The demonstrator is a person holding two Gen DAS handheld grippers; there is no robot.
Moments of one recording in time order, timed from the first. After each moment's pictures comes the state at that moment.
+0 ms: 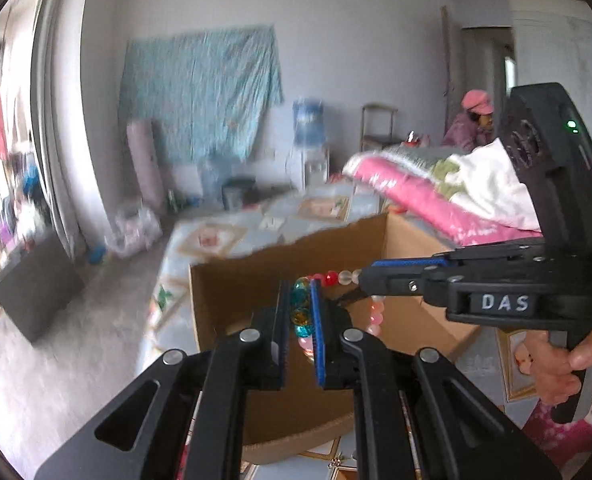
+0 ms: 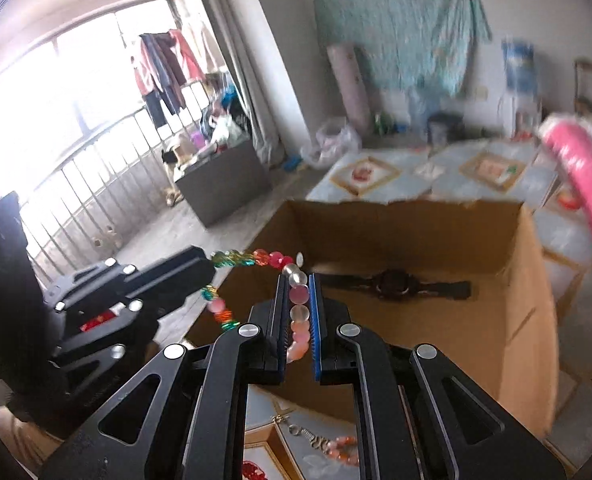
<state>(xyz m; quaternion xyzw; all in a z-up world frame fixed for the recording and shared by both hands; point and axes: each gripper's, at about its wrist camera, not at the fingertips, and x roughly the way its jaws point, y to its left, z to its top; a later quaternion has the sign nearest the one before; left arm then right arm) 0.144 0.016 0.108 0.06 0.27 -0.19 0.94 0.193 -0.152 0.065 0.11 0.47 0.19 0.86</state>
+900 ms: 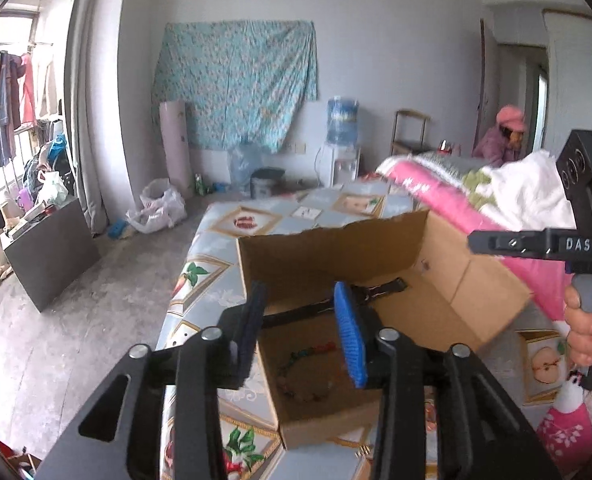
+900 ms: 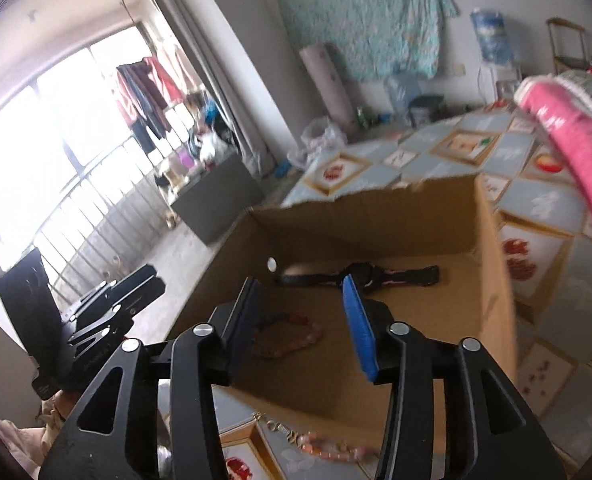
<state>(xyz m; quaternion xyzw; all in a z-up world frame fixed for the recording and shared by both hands) 0.115 0.057 0.104 0.03 0.25 -0.14 0.96 0.149 -0.211 0.090 0.17 0.42 0.17 0.88</state>
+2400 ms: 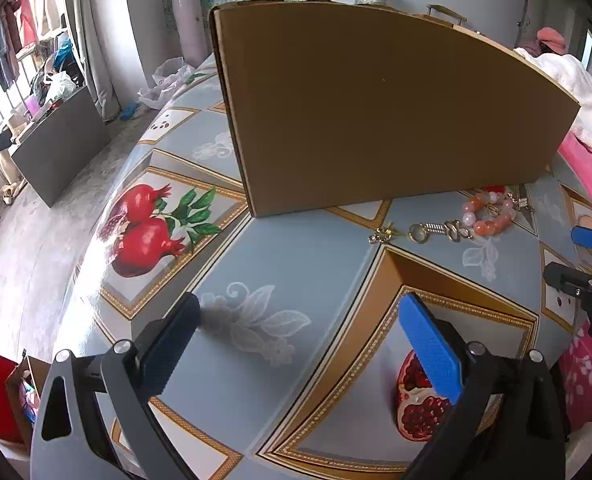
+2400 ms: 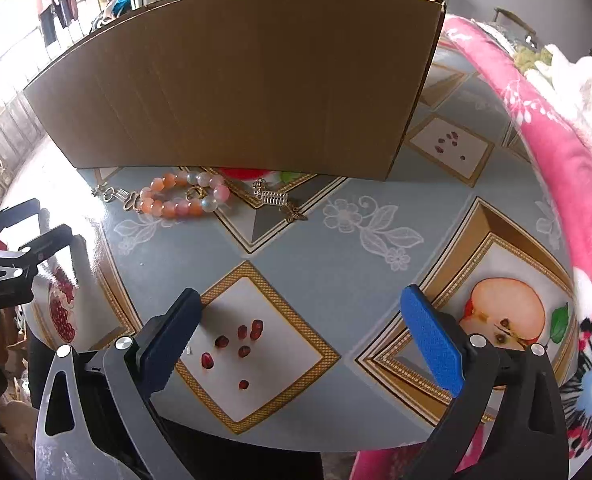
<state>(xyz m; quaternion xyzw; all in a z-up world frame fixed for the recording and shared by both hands) 0.069 0.032 -0.049 0.05 0.46 -0.08 0.88 0.039 -0.186 -0.040 -0.02 0.58 0.00 0.81</state>
